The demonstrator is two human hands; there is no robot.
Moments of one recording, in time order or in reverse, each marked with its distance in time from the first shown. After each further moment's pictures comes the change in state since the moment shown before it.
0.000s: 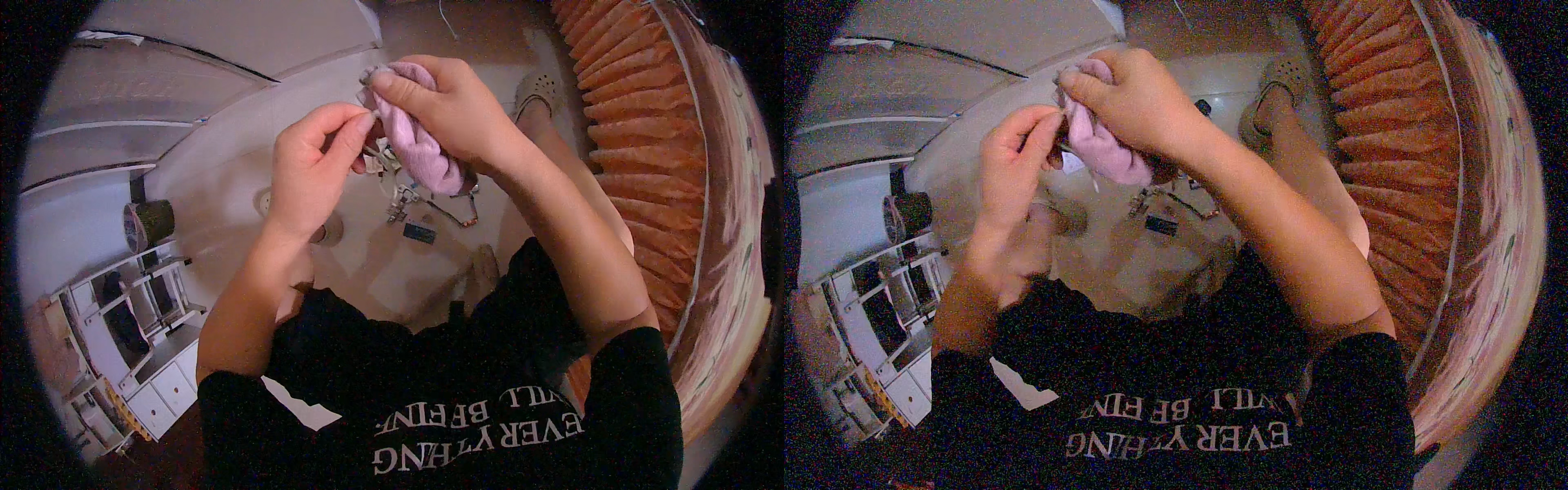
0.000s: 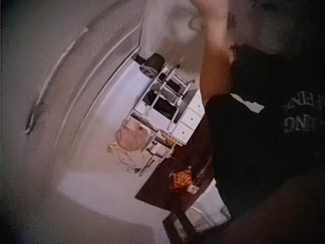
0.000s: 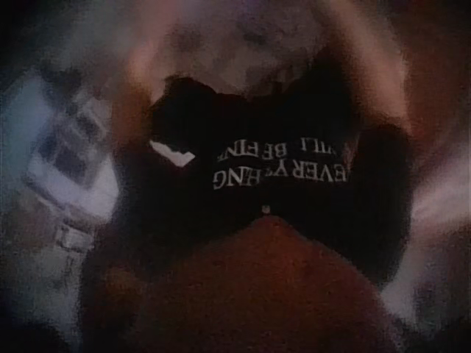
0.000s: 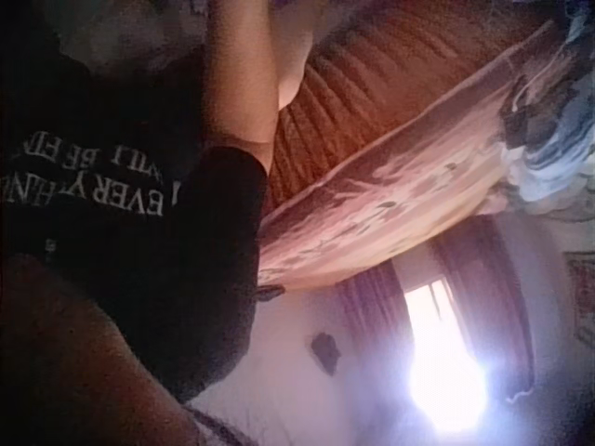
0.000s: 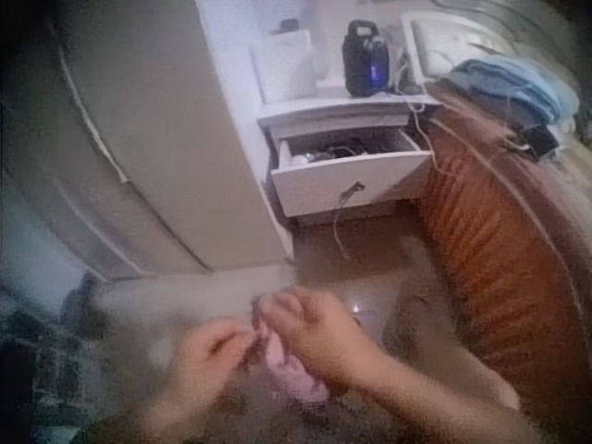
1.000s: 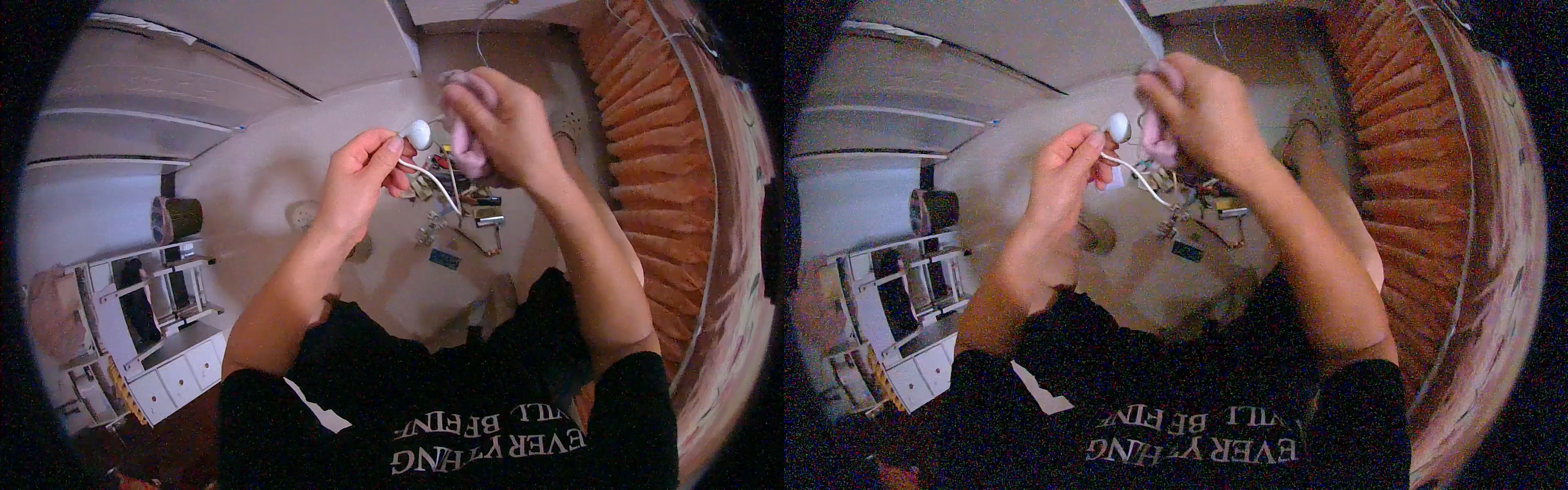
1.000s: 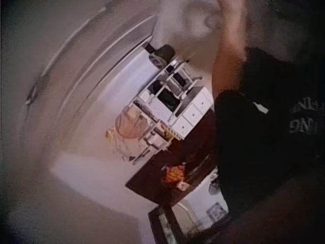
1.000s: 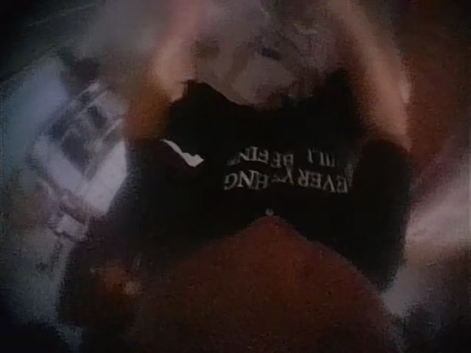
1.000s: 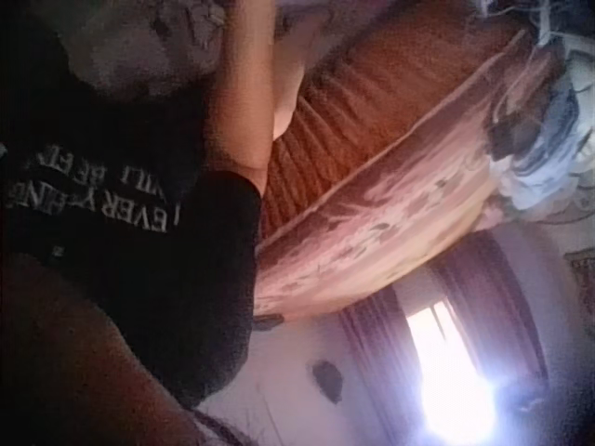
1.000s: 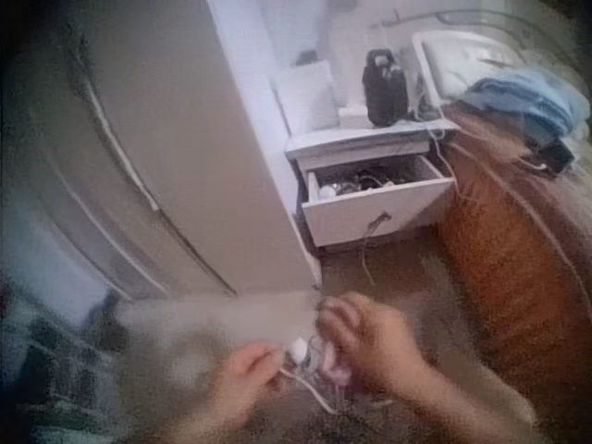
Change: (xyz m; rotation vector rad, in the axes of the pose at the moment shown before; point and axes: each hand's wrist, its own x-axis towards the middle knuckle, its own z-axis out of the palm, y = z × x) left_hand 0.006 -0.021 -0.010 -0.283 -0.047 -0.206; right_hand 0.002 -0.019 -0.020 -0.354 0.219 -0.203
